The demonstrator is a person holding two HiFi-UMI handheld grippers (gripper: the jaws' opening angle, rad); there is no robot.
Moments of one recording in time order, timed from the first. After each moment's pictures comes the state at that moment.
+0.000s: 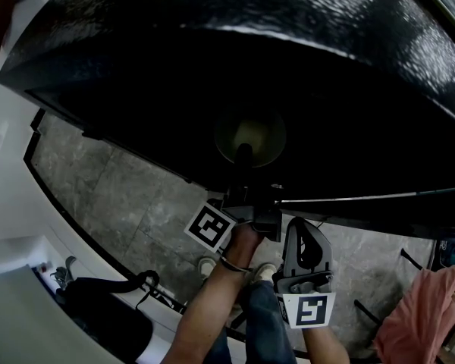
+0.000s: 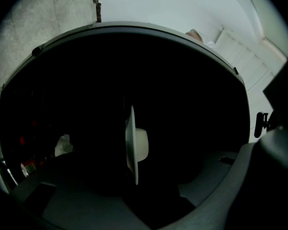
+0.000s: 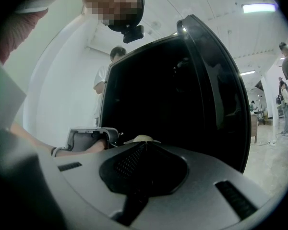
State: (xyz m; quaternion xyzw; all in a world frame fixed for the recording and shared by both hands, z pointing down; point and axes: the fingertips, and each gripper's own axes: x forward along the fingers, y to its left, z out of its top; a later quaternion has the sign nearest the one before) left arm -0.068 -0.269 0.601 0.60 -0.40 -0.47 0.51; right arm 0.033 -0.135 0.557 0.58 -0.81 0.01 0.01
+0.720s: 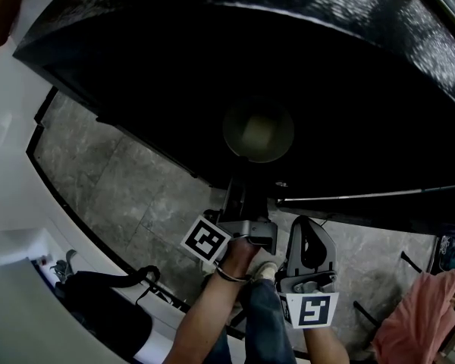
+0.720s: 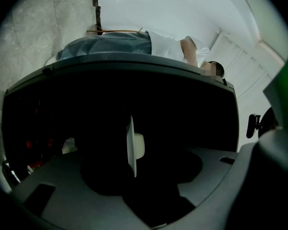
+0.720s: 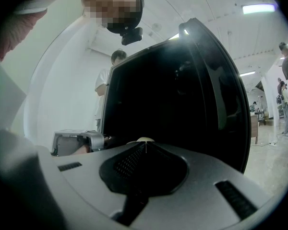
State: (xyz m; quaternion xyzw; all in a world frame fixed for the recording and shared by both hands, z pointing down) left arm -0.083 -0.236 0.601 0.60 -0.40 -0.47 0.50; right arm 0.033 -0.130 0.550 0.58 -0.81 0.01 0.01
